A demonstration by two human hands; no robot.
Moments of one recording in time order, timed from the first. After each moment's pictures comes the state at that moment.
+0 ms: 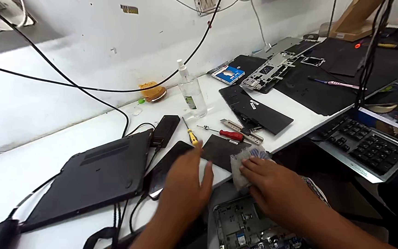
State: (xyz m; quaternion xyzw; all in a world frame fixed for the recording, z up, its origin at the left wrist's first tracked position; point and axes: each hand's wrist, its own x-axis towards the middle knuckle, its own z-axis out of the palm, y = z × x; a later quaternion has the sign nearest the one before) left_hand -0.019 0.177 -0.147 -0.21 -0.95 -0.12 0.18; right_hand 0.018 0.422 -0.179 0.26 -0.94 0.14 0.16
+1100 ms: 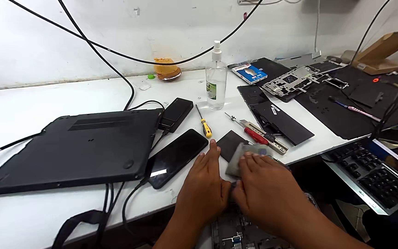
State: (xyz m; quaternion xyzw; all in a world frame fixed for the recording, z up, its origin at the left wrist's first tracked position) left_hand -0.013 0.184 -0.210 -0.18 -0.94 -0.18 0.24; right_hand -0.009 0.359 -0.148 0.22 -0.97 -0.02 0.05
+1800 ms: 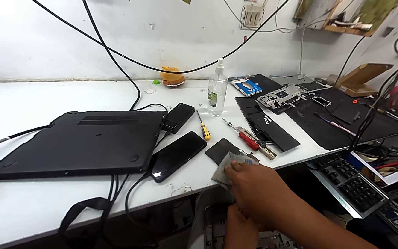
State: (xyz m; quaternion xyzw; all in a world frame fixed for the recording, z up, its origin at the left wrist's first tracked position) left_hand 0.075 0.289 -0.205 0.08 -0.45 -0.89 -0.07; right_hand -0.007 0.352 -0.113 0.27 -0.96 -0.03 -0.11
